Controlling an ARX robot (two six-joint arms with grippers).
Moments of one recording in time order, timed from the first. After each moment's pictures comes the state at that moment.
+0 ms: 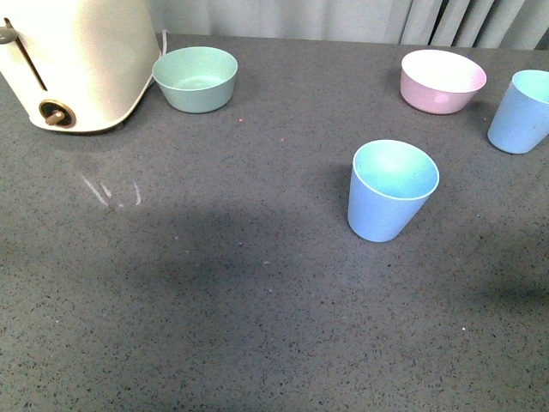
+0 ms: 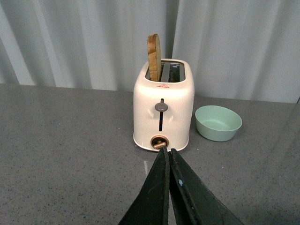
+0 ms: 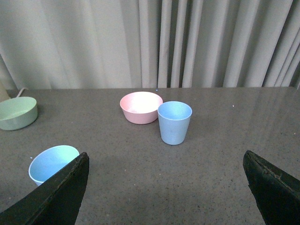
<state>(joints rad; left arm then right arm) 0.00 0.47 0.01 0.47 0.00 -0.01 0.00 0.00 0.02 0.00 0.00 0.00</state>
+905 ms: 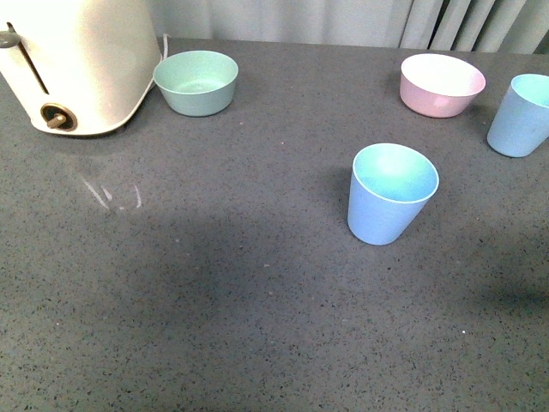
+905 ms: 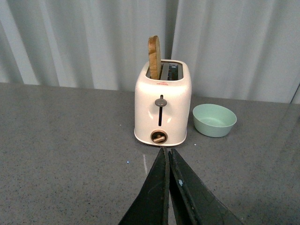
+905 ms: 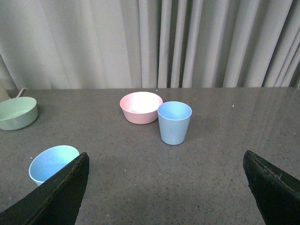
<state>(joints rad) 0.00 0.01 0.02 0.00 0.00 -0.01 0.00 0.00 0.02 0.00 0.00 0.00</state>
